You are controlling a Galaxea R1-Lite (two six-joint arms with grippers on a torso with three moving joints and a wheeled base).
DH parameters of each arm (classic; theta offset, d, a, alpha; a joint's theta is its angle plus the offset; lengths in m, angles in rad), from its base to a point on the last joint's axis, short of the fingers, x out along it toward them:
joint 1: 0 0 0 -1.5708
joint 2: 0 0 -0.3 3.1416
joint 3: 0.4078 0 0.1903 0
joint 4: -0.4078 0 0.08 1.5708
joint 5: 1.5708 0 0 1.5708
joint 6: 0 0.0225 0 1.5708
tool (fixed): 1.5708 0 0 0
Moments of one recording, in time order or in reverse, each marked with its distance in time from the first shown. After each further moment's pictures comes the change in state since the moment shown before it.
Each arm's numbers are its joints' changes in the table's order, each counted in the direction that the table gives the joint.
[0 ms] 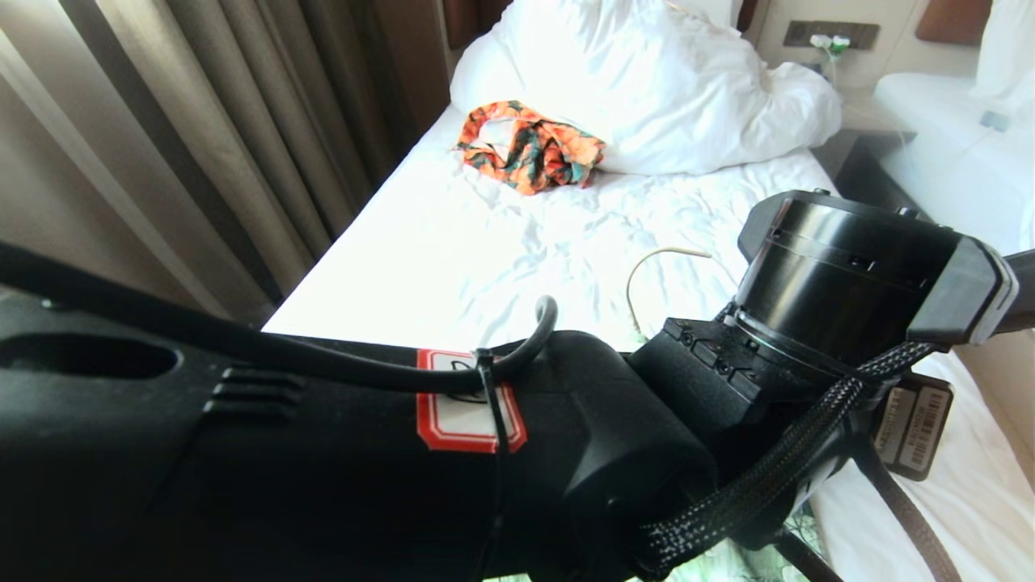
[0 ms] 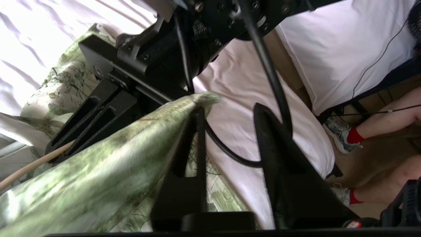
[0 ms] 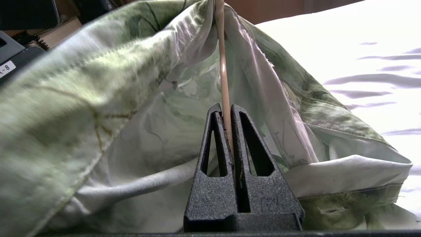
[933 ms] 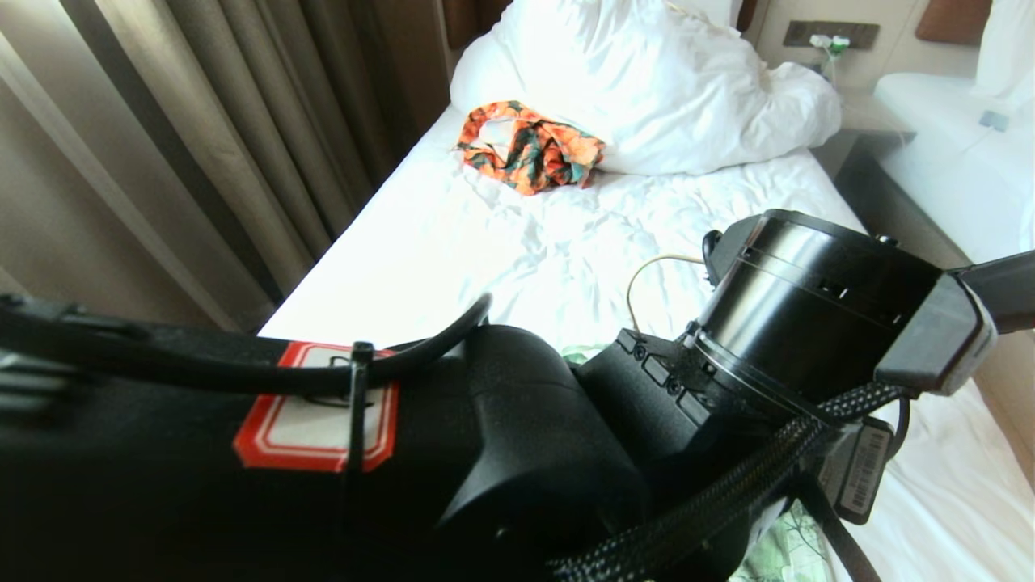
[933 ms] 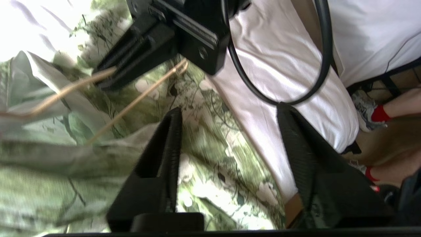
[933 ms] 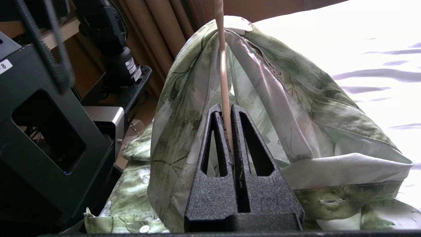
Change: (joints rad) left arm -0.017 -0.103 -0.121 -0.145 -0.078 -0.059; right arm -0.002 0.017 0.003 0.001 0.000 0.001
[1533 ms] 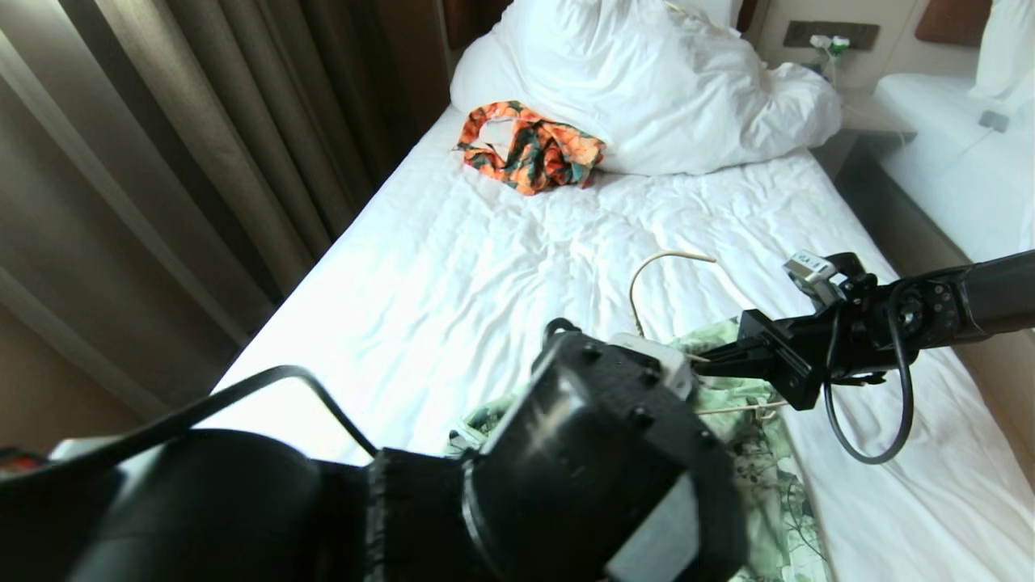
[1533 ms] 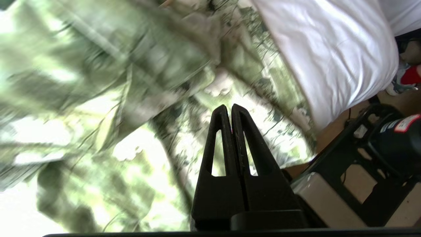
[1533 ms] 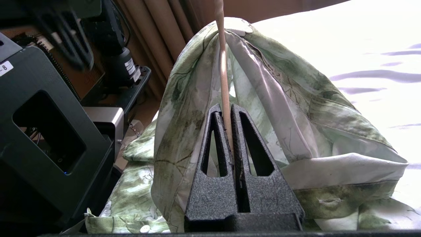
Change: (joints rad) left arm -0.009 -0.293 -0.467 0.019 -0.052 -0.066; right arm -0.006 -0.007 0.003 -0.005 0.000 0.002
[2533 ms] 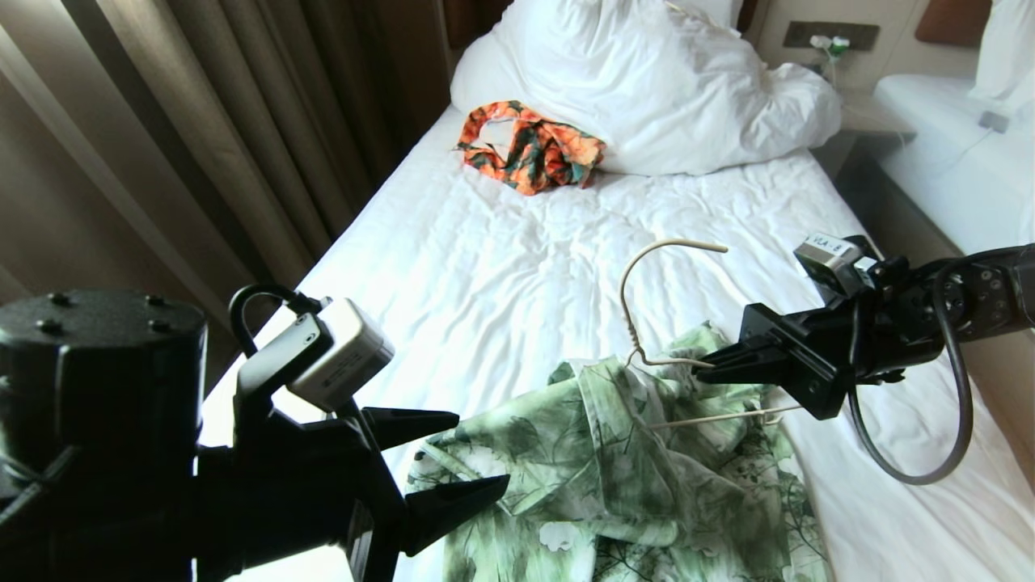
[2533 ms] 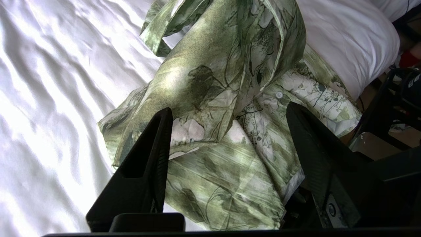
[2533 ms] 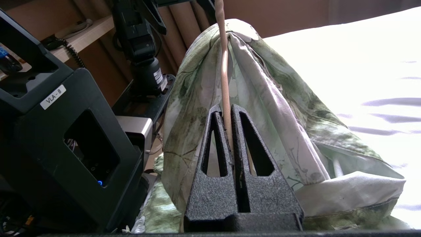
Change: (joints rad) left arm 0.449 -0.400 -0.462 0.286 0.487 0.431; right arm 0.070 -0.130 -0.046 -0.087 0.000 0.003
